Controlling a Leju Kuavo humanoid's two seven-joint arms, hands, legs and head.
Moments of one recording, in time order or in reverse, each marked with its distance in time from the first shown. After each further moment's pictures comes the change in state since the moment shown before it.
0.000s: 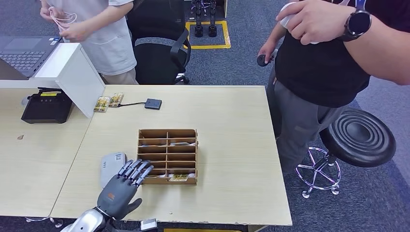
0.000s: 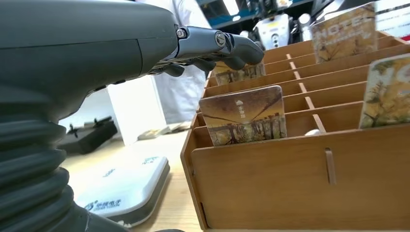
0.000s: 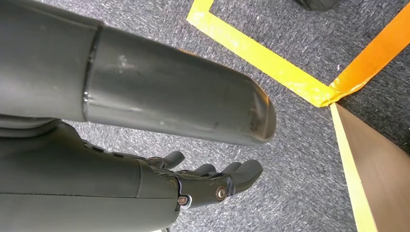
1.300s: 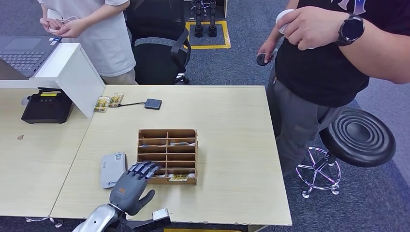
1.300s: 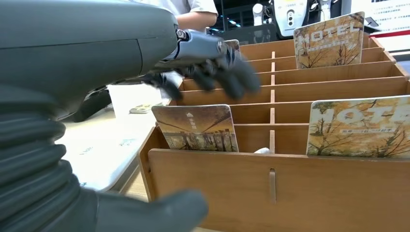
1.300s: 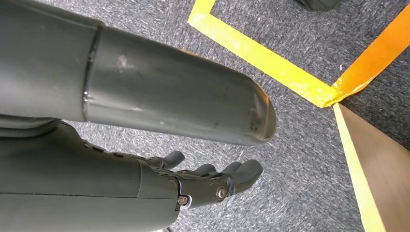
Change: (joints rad) left arm -0.024 -0.133 0.018 0.007 0.052 -0.096 -0.024; right arm 0.005 0.005 -0.021 0.002 0.007 -0.003 0.002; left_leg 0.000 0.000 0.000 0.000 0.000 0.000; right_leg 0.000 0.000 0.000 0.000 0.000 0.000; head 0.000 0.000
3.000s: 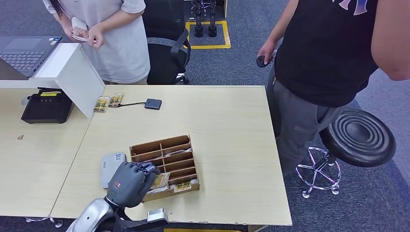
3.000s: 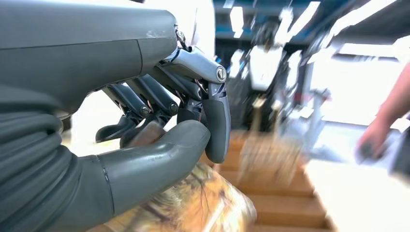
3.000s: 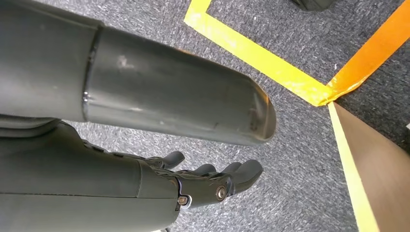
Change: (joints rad) left arm -0.021 0.012 0.007 -0.132 0.097 0.097 -0.141; right arm 0.005 0.002 -0.014 0.000 0.009 -0.007 -0.021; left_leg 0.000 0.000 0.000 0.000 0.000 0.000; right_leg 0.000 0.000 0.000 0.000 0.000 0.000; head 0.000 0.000
